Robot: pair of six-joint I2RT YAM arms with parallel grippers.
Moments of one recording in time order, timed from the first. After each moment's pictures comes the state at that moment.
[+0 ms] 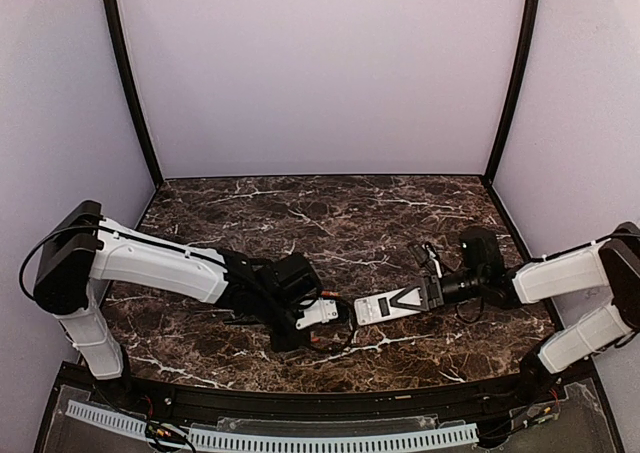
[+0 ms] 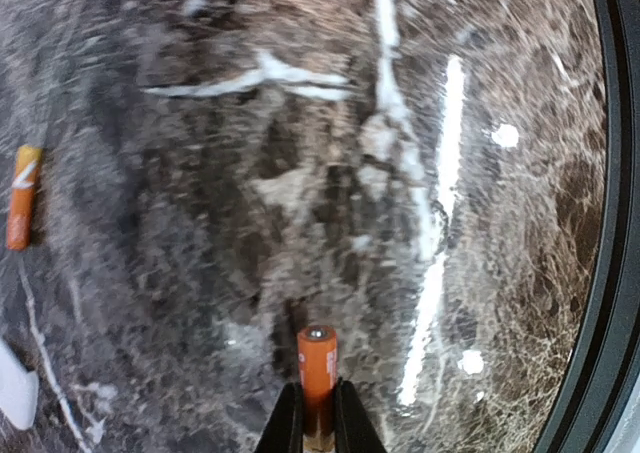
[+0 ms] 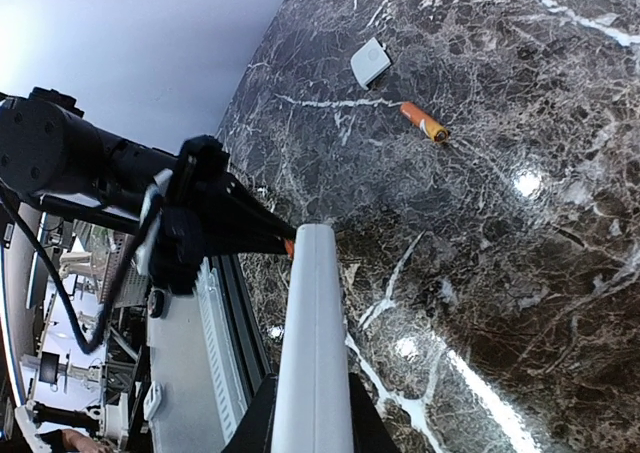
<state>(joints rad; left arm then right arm) -1.14 1.79 1.09 -0.51 0.07 0.28 0.51 1.36 0.39 0.34 -0.94 0.52</state>
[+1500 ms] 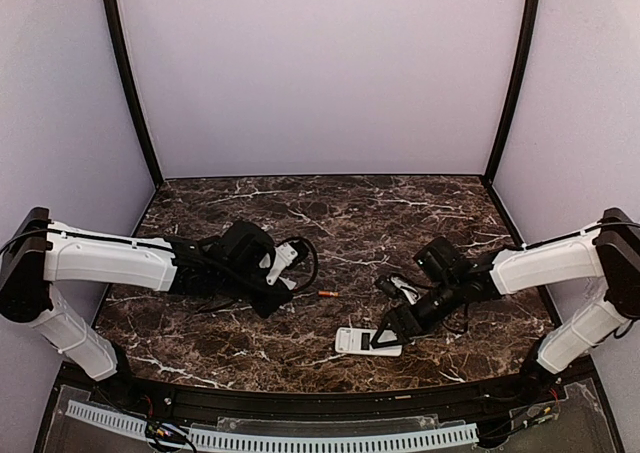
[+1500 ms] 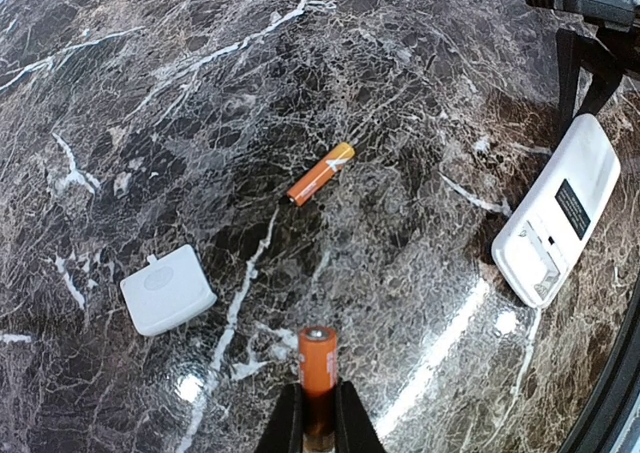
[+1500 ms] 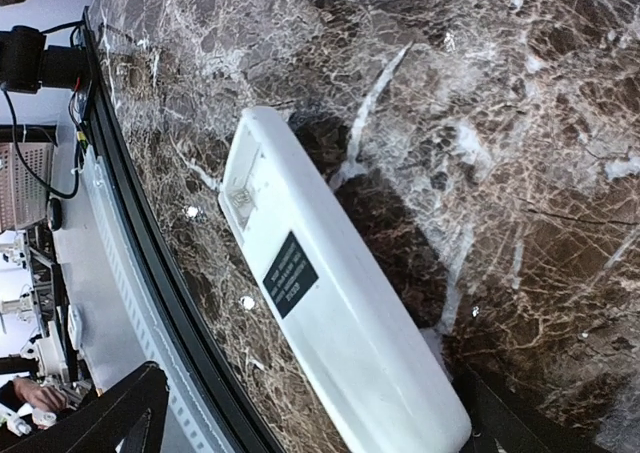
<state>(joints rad) -0.96 1.50 0.88 -0.26 -0.03 -0.09 0.78 1.46 0.61 -0.23 -0.66 0.35</state>
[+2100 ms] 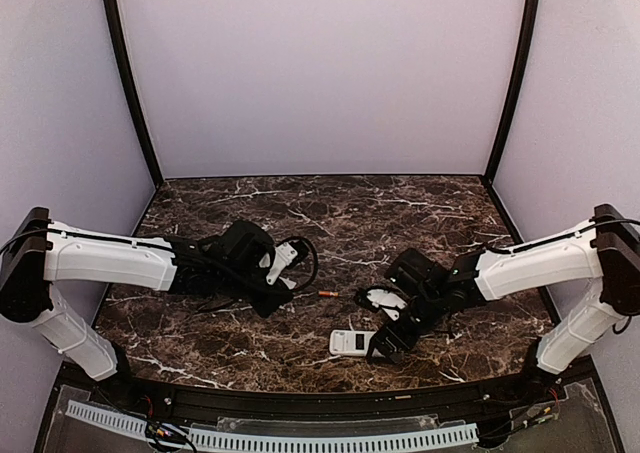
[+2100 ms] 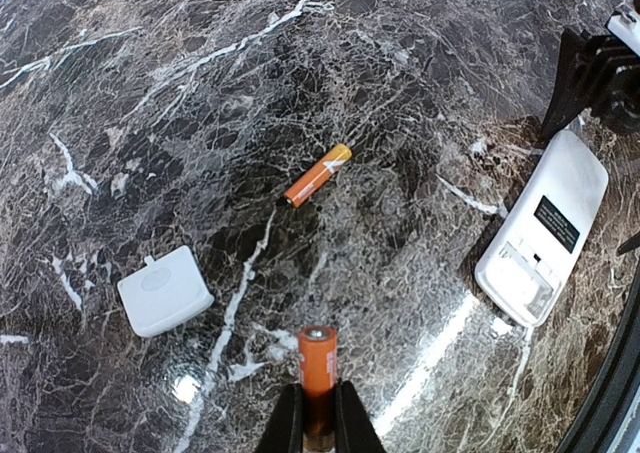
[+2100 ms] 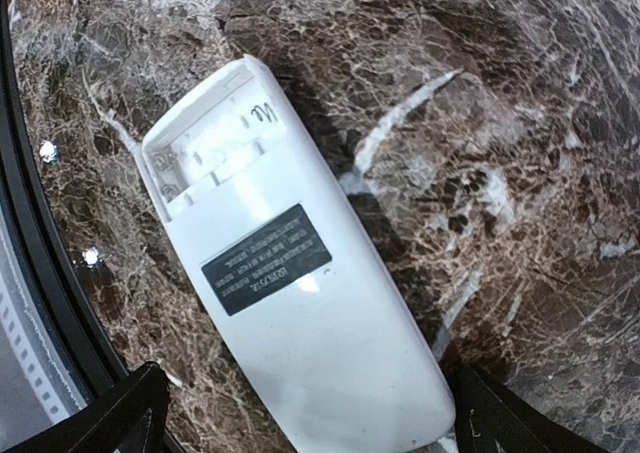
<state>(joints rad) -0.96 1.50 0.88 -0.25 -0.02 -0.09 1.00 1.50 0.74 -0.40 -0.27 0.14</state>
